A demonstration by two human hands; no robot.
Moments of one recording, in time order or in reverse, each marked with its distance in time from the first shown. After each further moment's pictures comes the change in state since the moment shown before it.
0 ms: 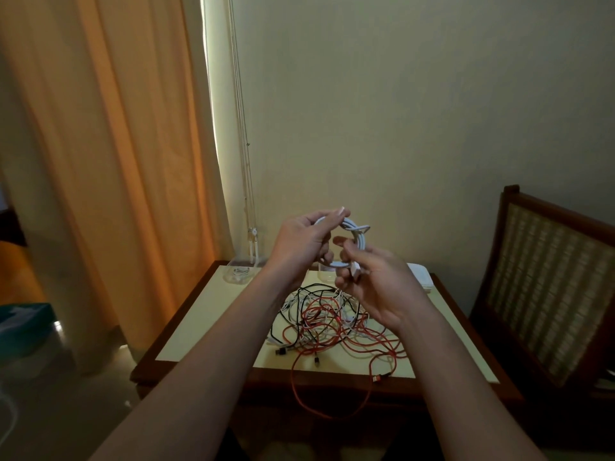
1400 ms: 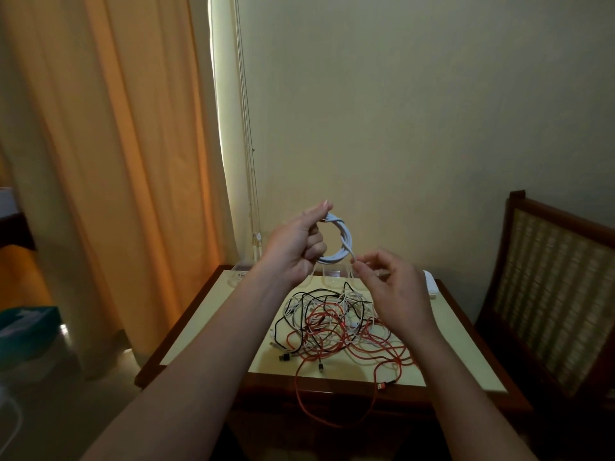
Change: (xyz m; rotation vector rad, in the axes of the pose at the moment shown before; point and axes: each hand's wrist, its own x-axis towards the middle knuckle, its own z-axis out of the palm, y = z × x) left_hand 0.012 0.011 -0.007 -0.491 0.081 -0.183; right_hand -0.001 0.014 -0.030 -0.998 0.255 -0.544
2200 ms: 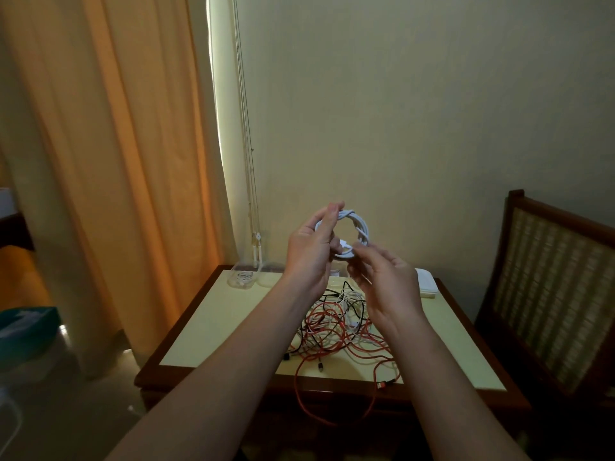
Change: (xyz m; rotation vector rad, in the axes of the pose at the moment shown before) left_hand -0.003 -0.034 0.017 0.069 0.062 0.220; right_hand 0.016 -0.015 0.026 1.014 0.192 0.537
